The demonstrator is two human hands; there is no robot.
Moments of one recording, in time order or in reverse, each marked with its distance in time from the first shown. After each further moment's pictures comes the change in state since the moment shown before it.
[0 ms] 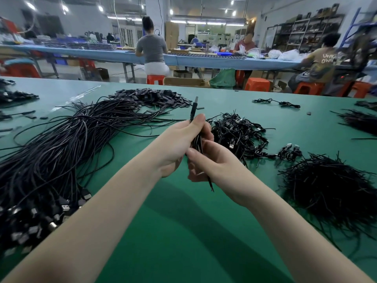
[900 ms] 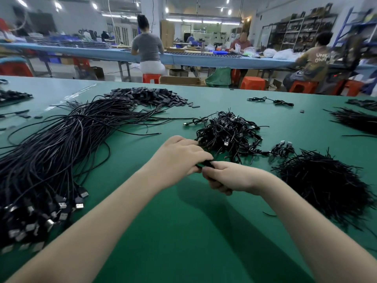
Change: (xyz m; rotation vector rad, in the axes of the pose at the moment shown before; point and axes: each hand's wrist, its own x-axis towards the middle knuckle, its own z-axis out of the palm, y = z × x) left_hand 0.017 -0.060 -0.022 1.699 -0.177 0.681; right_hand 0.001 0.023 -0.046 -0.506 -0.229 0.443
